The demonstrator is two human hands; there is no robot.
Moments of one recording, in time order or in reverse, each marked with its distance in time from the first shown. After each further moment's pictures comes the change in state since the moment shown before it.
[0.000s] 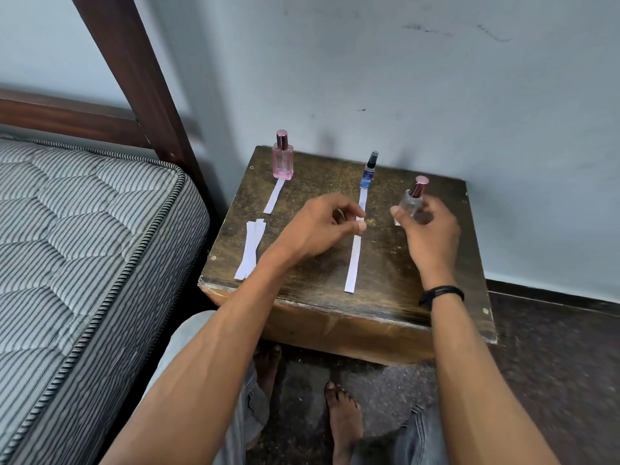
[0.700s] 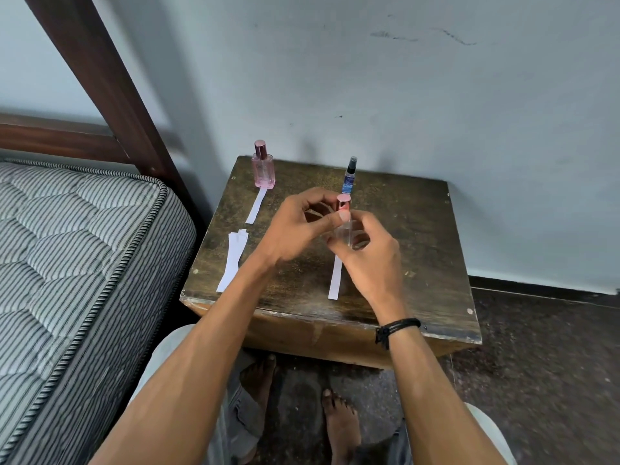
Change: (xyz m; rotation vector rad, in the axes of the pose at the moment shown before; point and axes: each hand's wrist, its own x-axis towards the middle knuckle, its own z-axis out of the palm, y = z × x) left_hand -0.003 0.016 -0.003 -0.295 0.105 0.064; right_hand -0.057 -0.030 0.018 0.078 -0.235 -0.165
